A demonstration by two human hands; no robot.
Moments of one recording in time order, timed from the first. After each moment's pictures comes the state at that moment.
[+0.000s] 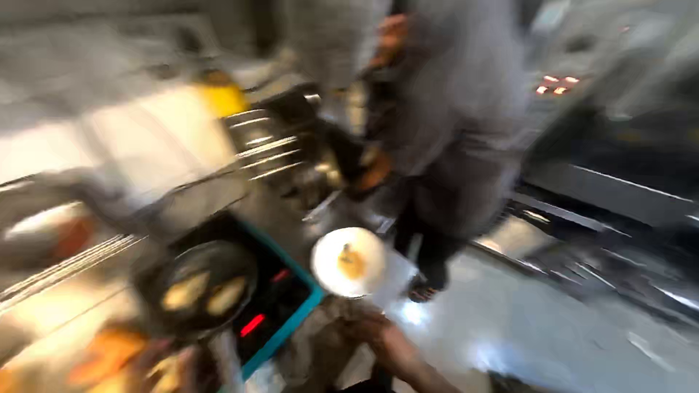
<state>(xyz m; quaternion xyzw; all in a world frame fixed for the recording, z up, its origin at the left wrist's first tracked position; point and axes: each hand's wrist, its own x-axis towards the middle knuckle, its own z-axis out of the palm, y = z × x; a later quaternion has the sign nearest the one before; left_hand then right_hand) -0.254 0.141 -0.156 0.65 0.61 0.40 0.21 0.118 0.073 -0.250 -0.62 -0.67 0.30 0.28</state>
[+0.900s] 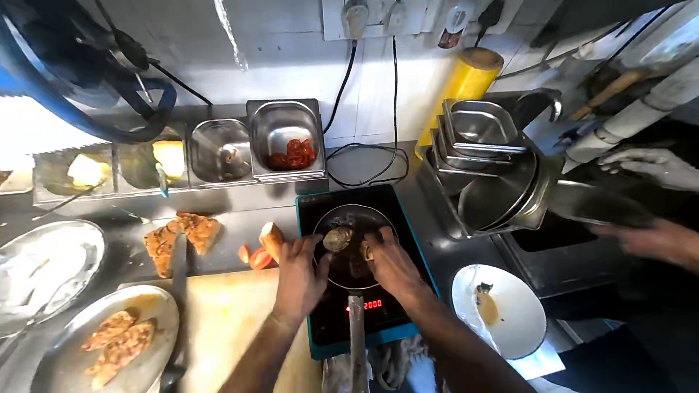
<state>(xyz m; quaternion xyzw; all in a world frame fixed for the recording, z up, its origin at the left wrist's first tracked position) -0.313 0.232 -0.191 0.62 0.71 0.30 0.13 -0.121 0.308 -0.183 -0.56 -0.80 0.19 -0.01</state>
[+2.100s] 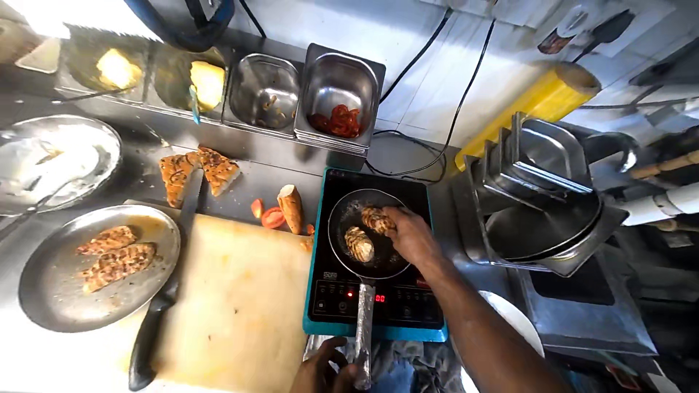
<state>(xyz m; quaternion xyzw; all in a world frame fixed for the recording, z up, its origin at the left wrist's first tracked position) -0.220 0.057 -0.220 0.39 0.65 0.37 0.53 -0.128 0.371 -0.189 -0.45 -0.88 0.19 0.02</state>
